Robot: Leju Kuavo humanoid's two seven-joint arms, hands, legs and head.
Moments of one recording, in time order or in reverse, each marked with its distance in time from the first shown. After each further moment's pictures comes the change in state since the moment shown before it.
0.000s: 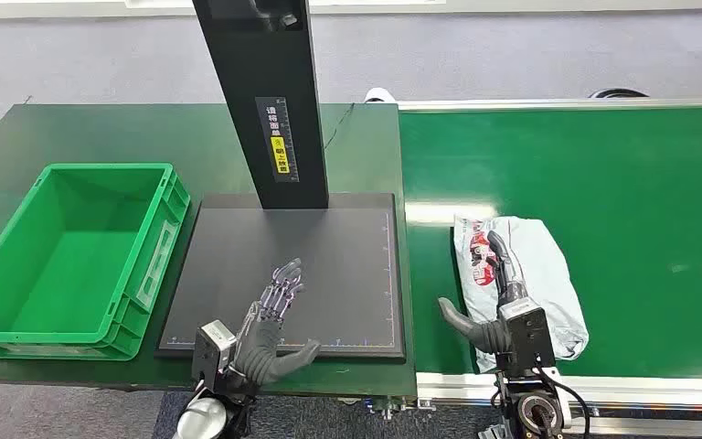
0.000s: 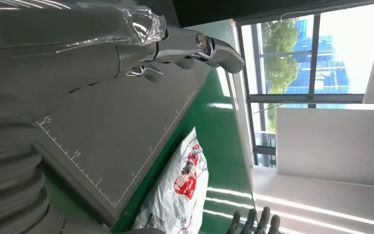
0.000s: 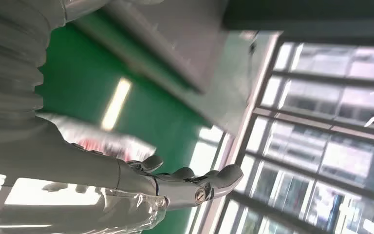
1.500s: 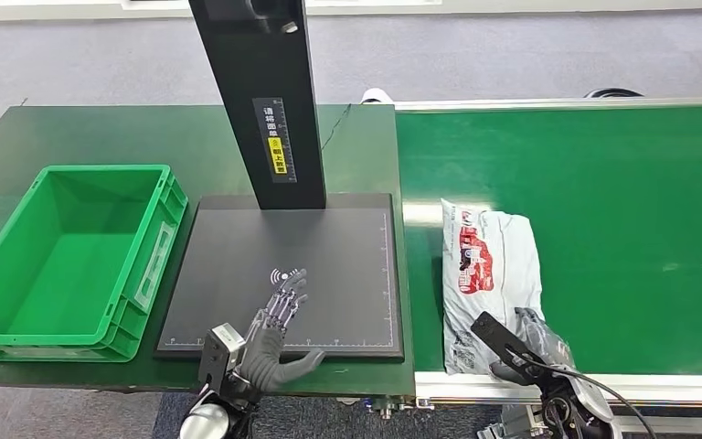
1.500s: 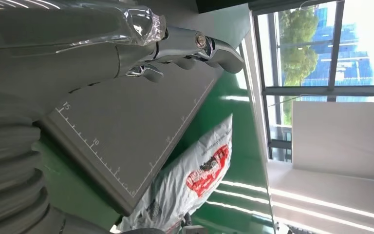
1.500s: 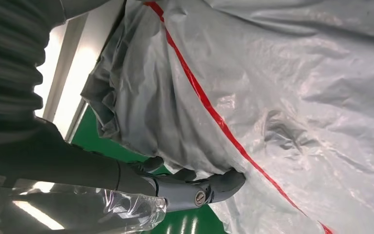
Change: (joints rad) left arm 0.006 0.009 -0.016 0.033 0.004 0.007 0.030; right arm -0.098 -0.176 -0.101 0.382 0.674 0.174 0.463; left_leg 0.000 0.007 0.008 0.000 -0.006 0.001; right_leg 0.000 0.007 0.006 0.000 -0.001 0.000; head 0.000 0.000
